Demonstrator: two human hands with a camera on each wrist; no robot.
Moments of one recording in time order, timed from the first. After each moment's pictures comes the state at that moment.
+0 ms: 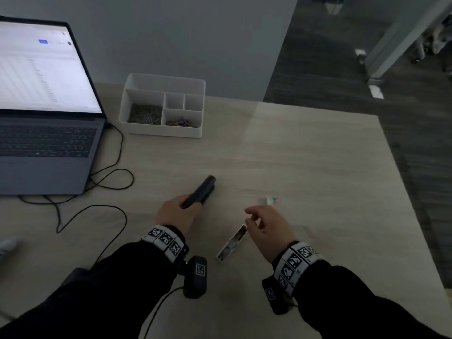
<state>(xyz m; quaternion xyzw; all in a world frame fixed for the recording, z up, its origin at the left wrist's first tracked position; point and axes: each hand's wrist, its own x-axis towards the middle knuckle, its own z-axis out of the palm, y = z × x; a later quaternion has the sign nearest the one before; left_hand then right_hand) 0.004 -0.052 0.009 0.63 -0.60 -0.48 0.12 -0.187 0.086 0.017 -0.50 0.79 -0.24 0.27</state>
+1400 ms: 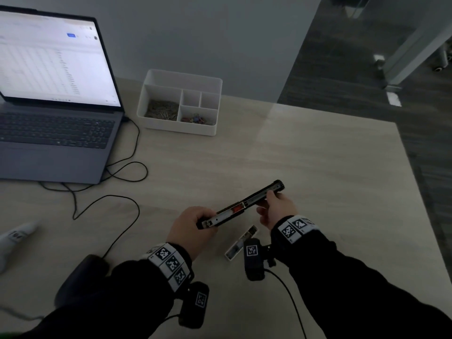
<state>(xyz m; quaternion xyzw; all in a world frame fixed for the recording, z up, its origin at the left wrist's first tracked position) 0.022 -0.010 0.011 0.55 -0.67 -0.47 0.14 -0.189 0.021 0.006 0.02 0.76 -0.47 0.45</state>
